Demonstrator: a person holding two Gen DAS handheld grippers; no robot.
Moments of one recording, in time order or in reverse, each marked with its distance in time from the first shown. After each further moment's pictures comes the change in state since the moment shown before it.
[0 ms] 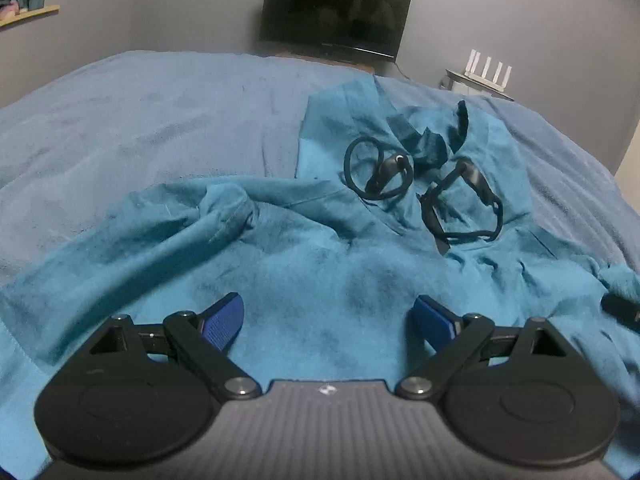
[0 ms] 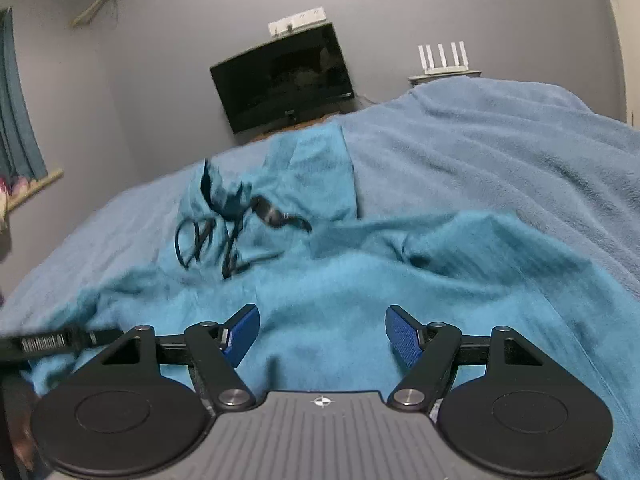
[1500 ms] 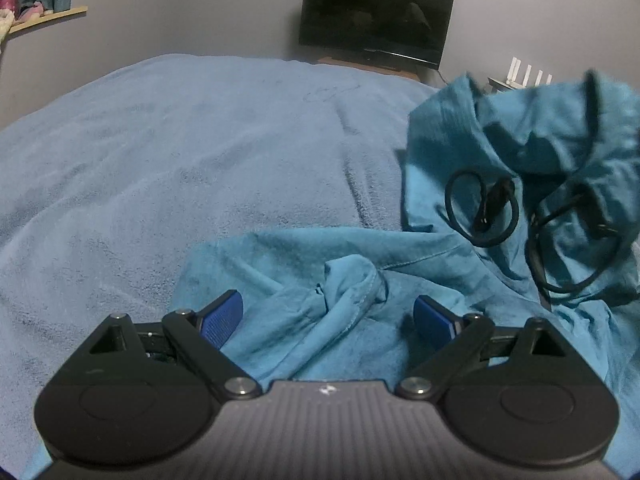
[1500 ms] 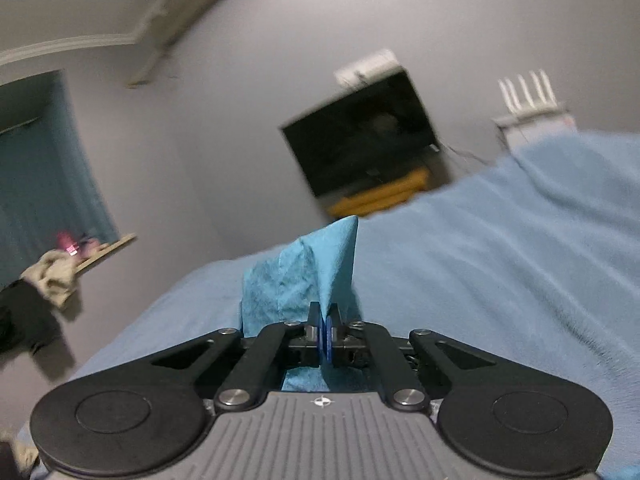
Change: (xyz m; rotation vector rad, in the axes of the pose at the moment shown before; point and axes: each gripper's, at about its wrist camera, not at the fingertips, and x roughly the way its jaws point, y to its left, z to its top) left arm 0.029 0.065 0.040 -0.018 -0.005 0.108; right arm 0.119 0.012 0.150 -0.017 -0.132 0.311
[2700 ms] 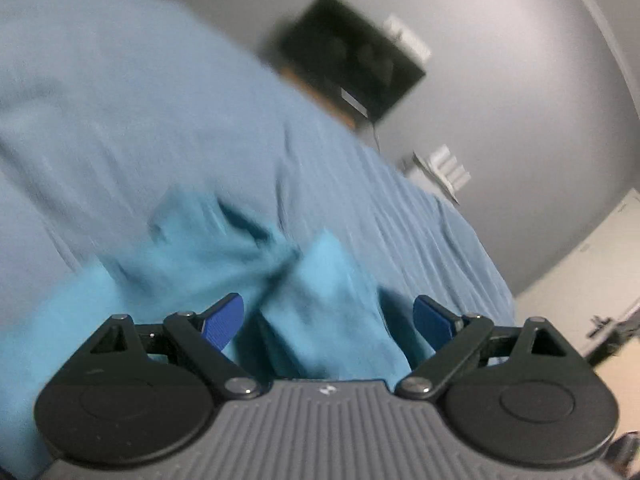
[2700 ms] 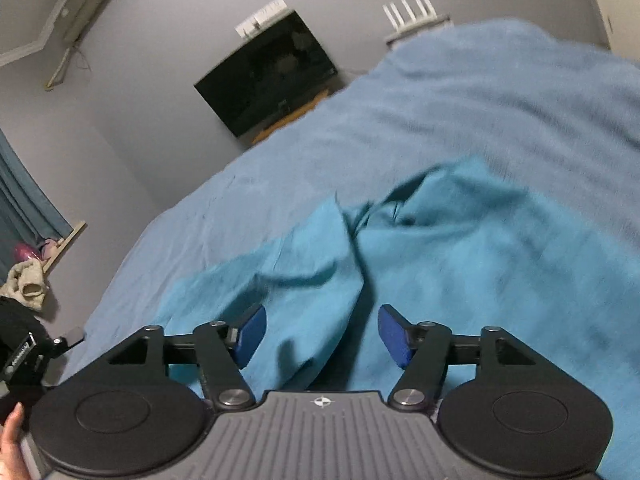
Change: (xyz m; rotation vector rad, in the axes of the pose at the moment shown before) left arm -0.093 0.070 -0.026 -0.420 -0.009 -0.436; right arm -0.210 0.027 -0.133 0.309 0.203 -0.216
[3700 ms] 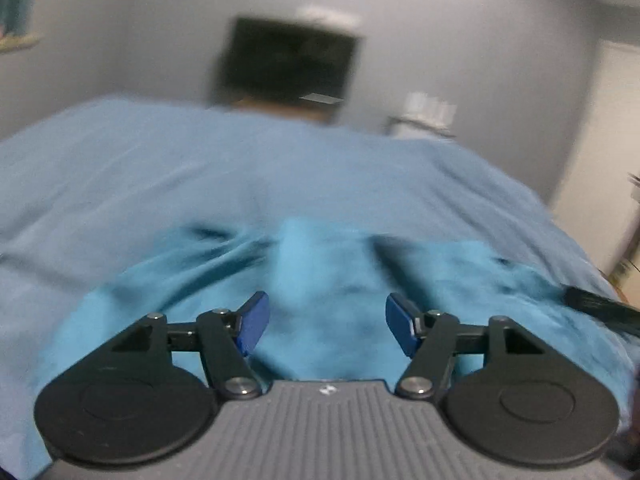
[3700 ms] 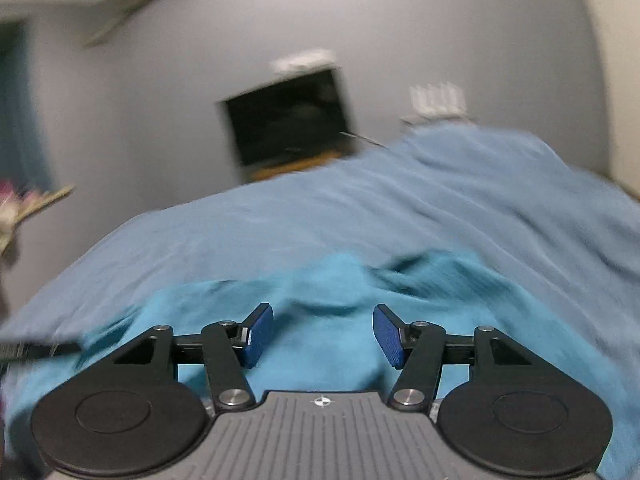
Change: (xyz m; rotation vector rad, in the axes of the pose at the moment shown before) left arm -0.022 -0.092 -0.062 0.526 -0.035 0.109; right arm -0.037 0.064 -0.026 -0.386 -0.202 -0.090
